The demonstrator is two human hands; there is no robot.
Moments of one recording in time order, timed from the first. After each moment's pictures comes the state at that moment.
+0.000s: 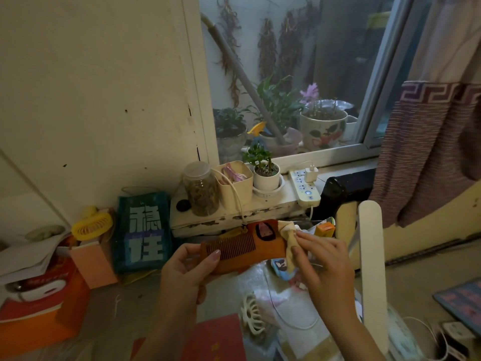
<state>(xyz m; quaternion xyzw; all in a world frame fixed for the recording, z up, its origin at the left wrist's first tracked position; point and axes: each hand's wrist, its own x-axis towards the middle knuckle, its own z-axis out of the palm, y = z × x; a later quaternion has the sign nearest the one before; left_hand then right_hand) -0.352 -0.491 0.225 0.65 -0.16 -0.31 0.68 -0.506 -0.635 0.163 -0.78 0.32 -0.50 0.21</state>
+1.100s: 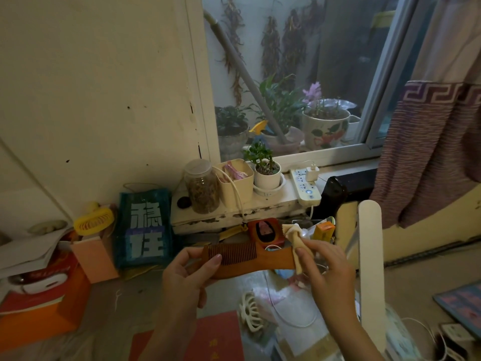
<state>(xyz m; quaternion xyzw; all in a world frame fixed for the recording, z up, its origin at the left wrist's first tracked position) -0.360 -0.489 0.218 0.65 -0.16 -0.29 0.68 -0.514 -0.635 0.156 -0.74 0.33 -0.50 0.31</state>
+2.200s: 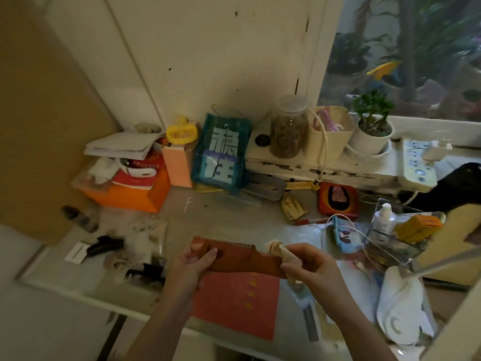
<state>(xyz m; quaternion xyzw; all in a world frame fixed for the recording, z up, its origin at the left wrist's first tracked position) -0.343 -0.391 0.125 0.68 0.10 -0.27 0.68 -0.458 -0.595 0.093 -0.68 0.20 -0.09 0.70</state>
